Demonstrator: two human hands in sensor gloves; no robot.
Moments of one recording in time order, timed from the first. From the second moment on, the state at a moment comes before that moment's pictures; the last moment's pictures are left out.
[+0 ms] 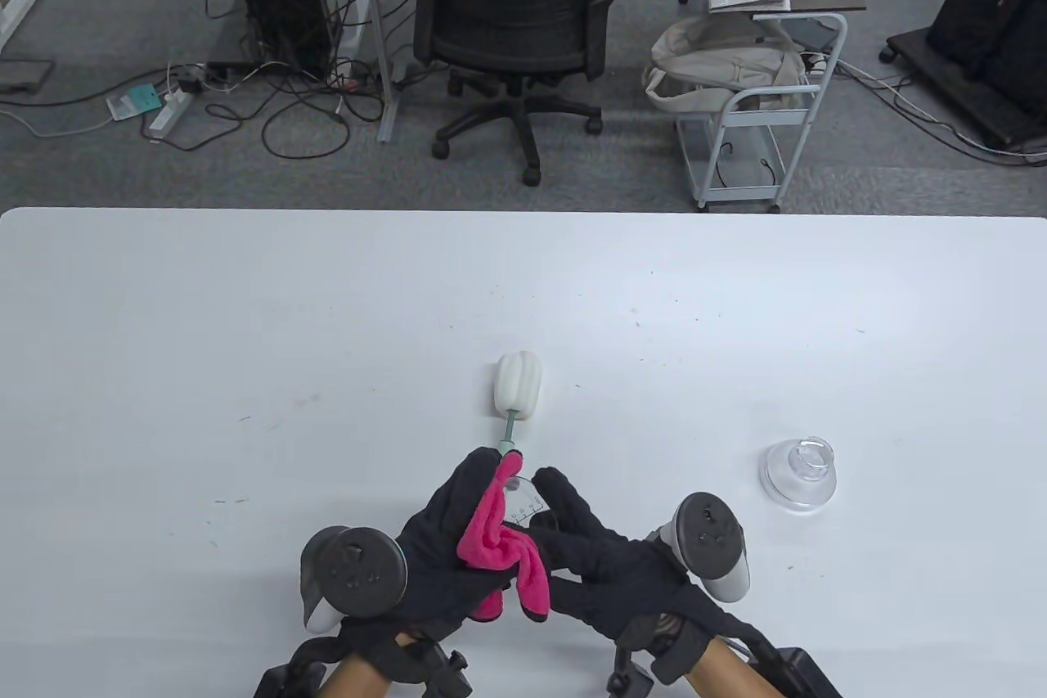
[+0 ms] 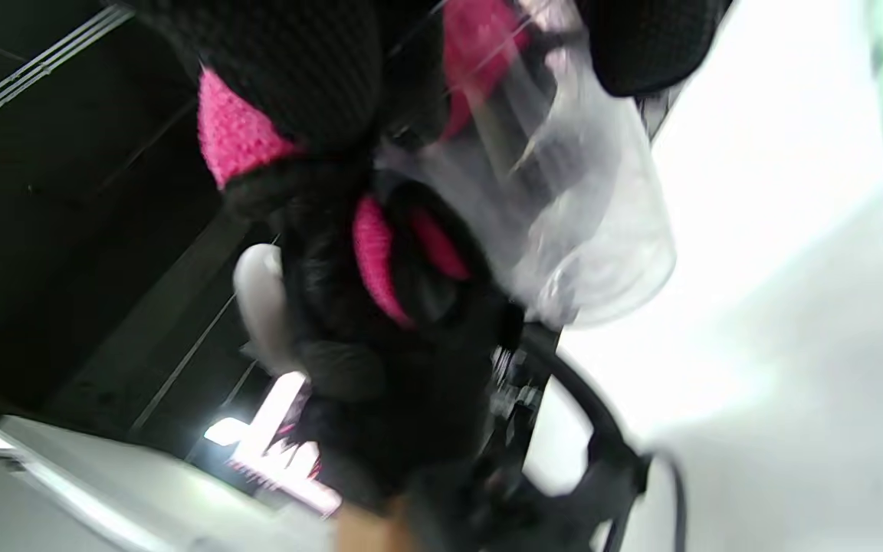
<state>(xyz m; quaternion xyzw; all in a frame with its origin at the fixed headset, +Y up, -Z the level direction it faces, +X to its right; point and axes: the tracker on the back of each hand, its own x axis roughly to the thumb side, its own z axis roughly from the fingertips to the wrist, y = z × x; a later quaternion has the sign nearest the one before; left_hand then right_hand) -0.140 -0.678 -0.210 0.00 -0.32 0.46 0.83 0.088 -0.684 -0.215 0.34 0.07 0.73 0.58</state>
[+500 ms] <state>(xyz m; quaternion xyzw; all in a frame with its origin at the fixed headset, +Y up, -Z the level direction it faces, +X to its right) -0.118 -0.722 -0.222 -0.34 -0.33 0.79 0.39 0.116 -0.659 -0.214 0.37 -0.02 0.61 0.70</state>
